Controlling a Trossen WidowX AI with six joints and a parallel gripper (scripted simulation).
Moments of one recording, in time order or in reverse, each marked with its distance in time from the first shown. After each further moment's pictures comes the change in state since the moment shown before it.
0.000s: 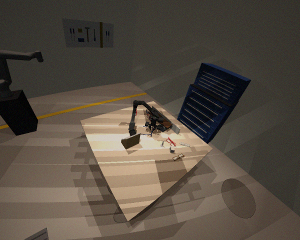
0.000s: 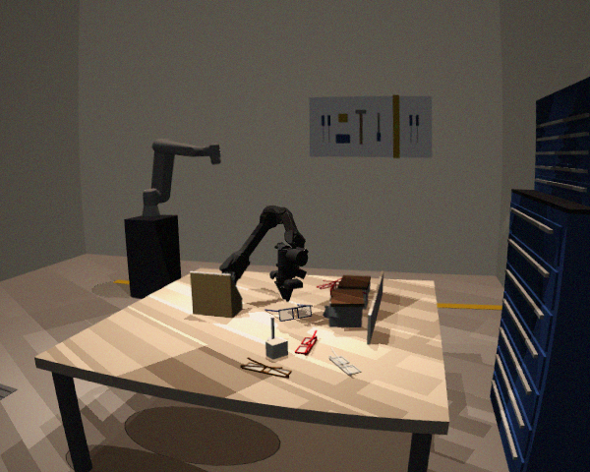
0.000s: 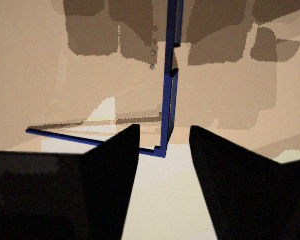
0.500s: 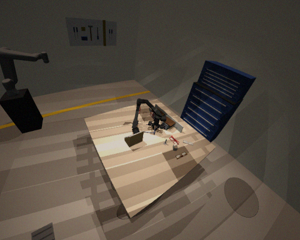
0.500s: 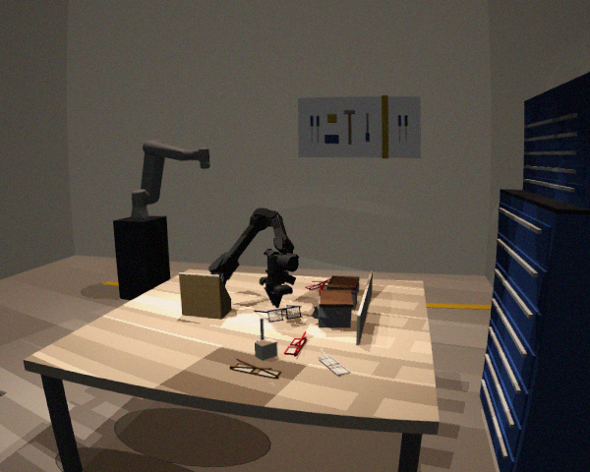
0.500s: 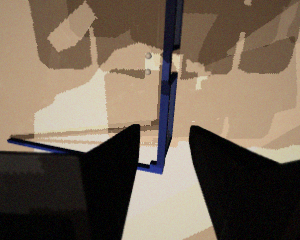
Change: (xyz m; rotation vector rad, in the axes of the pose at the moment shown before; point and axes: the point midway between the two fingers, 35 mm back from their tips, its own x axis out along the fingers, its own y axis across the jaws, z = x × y) arm 0.020 -0.002 0.001 -0.009 0.007 -0.012
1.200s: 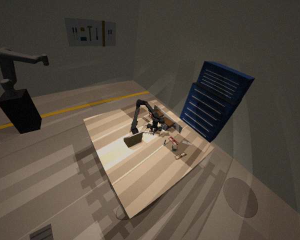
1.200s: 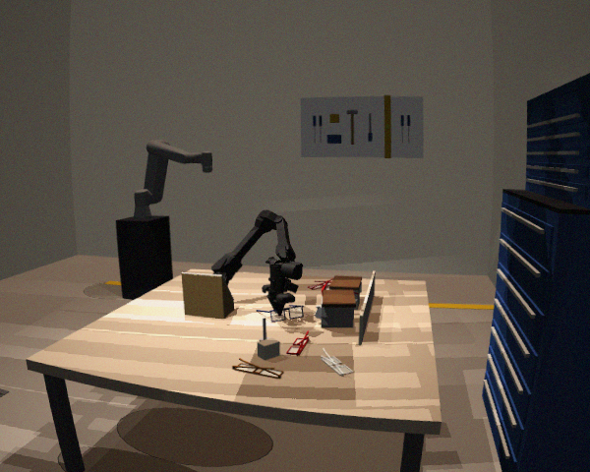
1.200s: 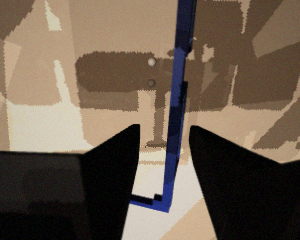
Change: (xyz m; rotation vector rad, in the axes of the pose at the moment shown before) arm 0.034 0.002 0.000 -0.001 -0.003 0.004
